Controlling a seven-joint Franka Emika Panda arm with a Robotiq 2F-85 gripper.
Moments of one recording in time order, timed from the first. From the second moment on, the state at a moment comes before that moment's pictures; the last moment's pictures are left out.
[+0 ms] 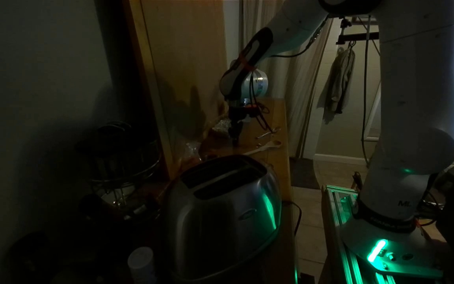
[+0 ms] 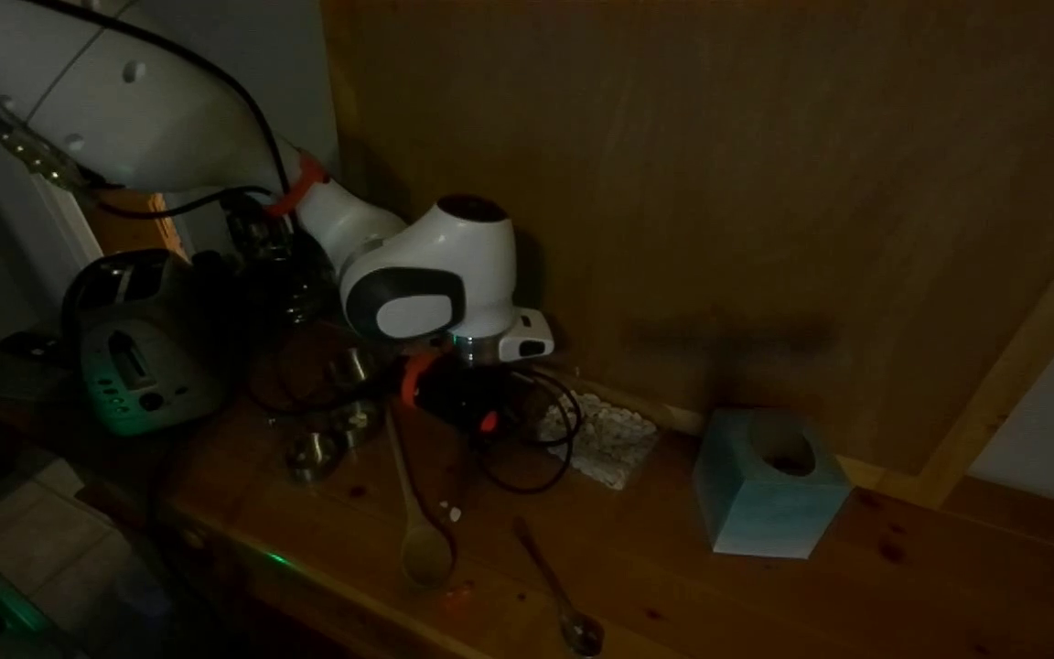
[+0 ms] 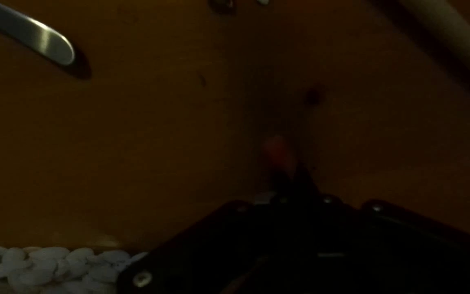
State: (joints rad) arm -0.34 0.29 -0.26 -2.15 0.13 2.45 -0.59
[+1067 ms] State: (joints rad) arm -0.34 0.25 -0.30 -2.14 -0.07 2.38 -0.44
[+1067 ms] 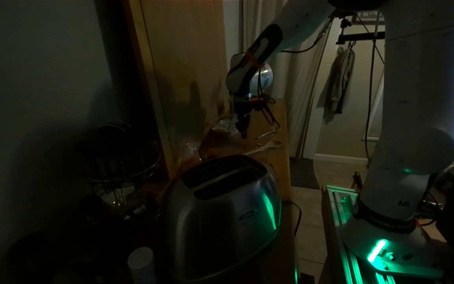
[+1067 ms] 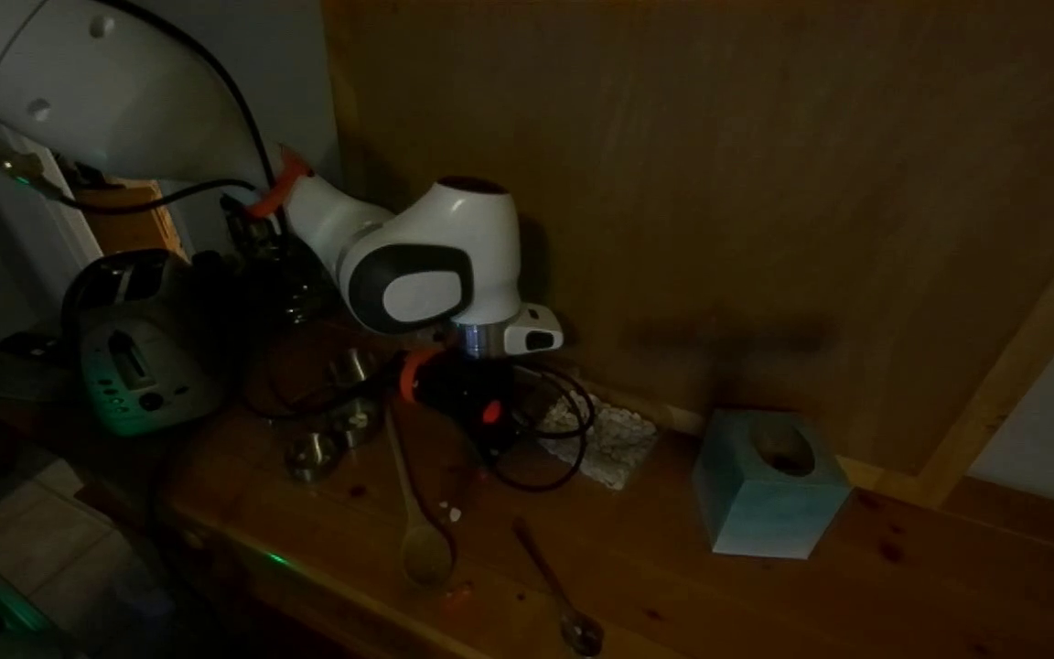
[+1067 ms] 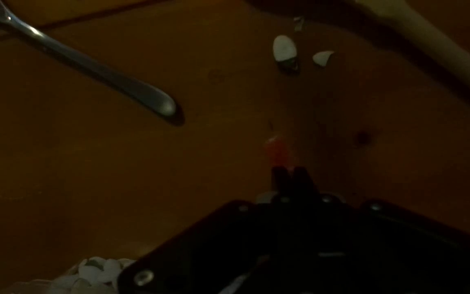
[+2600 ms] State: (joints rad) arm -0.43 0.27 -0.33 -2.07 -0.09 2.00 -0.55
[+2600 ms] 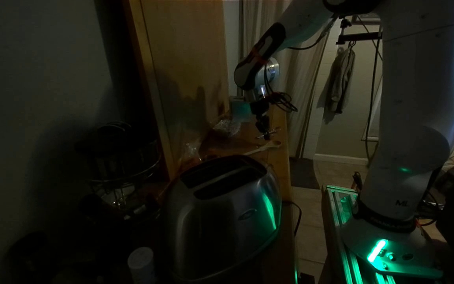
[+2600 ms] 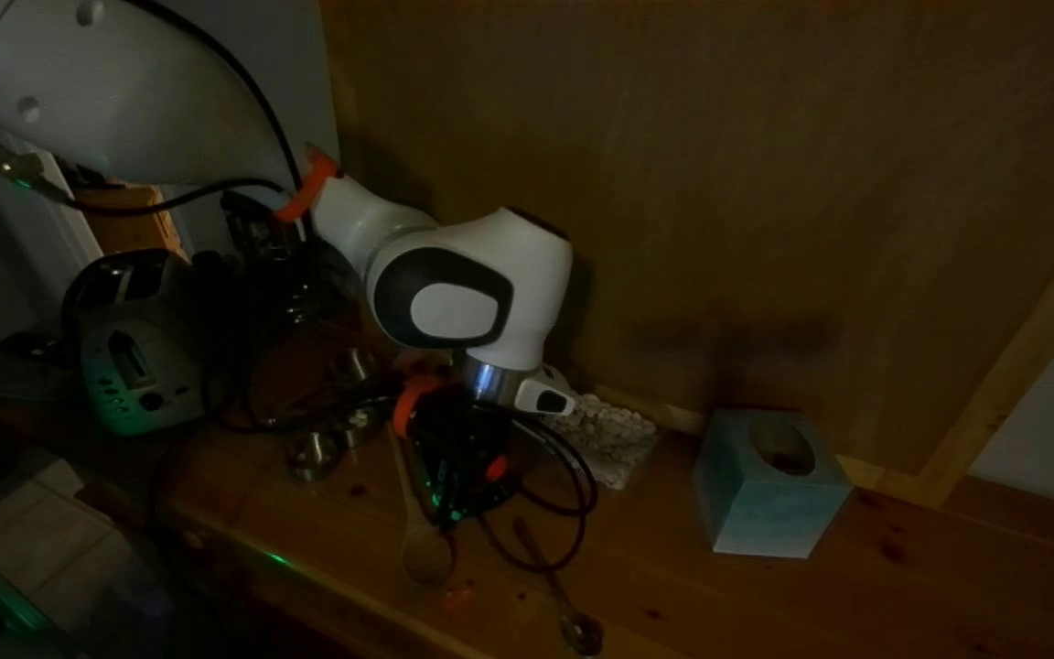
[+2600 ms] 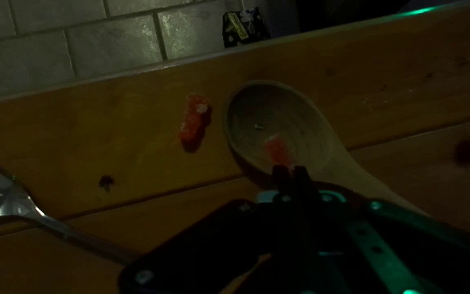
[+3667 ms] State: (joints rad) arm -0.43 0.30 -0.33 -2.07 -0.11 1.99 -0.57
